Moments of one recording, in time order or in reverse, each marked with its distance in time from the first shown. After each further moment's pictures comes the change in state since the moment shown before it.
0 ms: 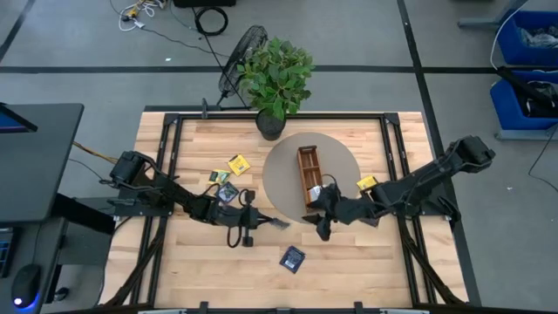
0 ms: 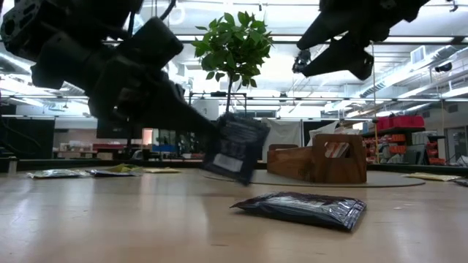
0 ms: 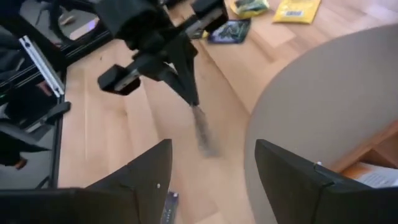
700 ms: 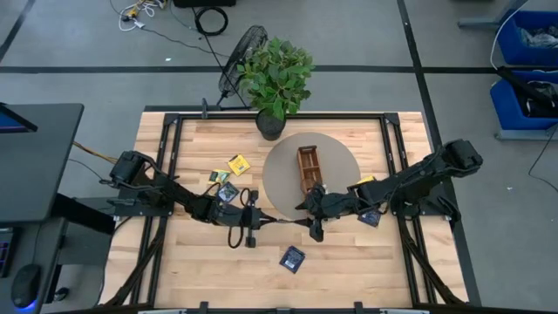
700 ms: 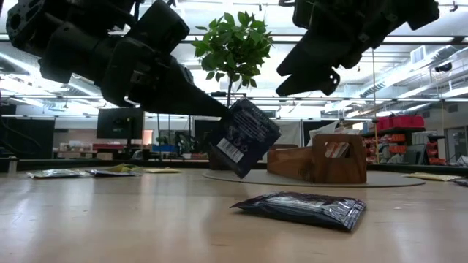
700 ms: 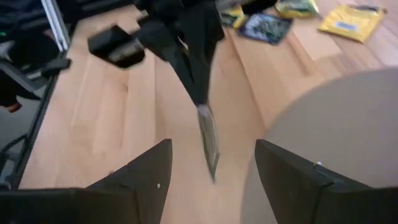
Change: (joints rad) left arm 0.004 -0.002 0.038 0.018 0.011 0.054; right arm -0.092 0.150 0.000 0.179 -0.186 -0.307
